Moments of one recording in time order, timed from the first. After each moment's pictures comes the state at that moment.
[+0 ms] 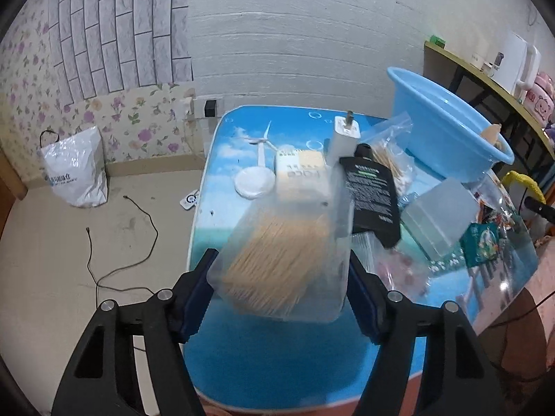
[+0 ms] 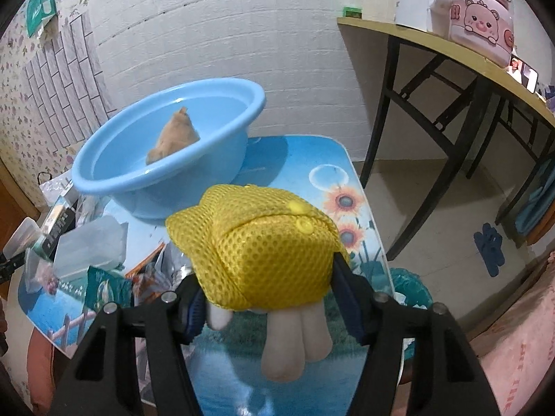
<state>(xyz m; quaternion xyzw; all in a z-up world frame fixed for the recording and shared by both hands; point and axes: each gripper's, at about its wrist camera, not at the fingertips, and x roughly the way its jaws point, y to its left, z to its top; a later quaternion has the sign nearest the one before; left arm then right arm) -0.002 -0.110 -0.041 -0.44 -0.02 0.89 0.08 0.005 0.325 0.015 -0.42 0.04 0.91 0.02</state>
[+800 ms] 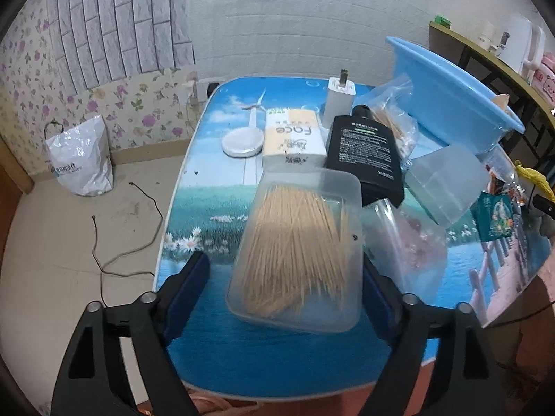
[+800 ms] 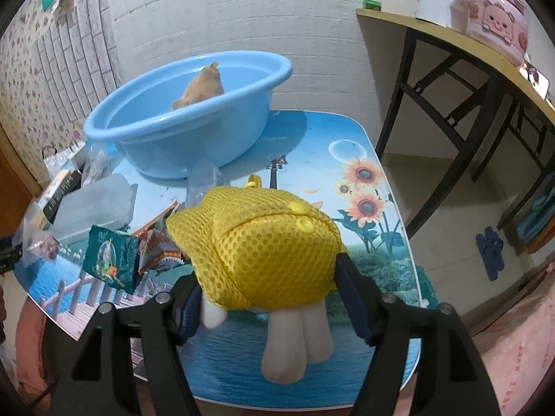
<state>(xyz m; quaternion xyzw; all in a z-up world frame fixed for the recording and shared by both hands) 0.005 -0.093 -0.066 -0.47 0.00 0.88 0.05 0.016 0.305 -0.006 -0.44 0.00 0.90 0.00</state>
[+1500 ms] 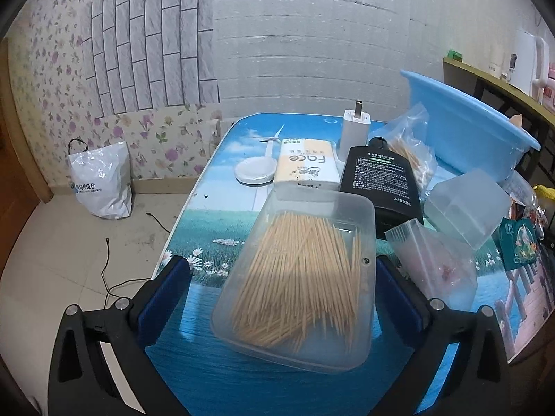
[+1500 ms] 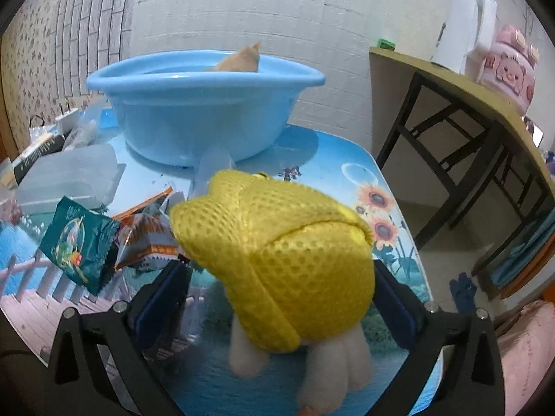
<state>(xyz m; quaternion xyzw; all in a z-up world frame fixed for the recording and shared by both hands) 0.013 -0.085 -0.082 -0.36 -0.01 0.93 0.00 0.010 0.282 -0.039 -0.38 -0.06 0.92 0.02</state>
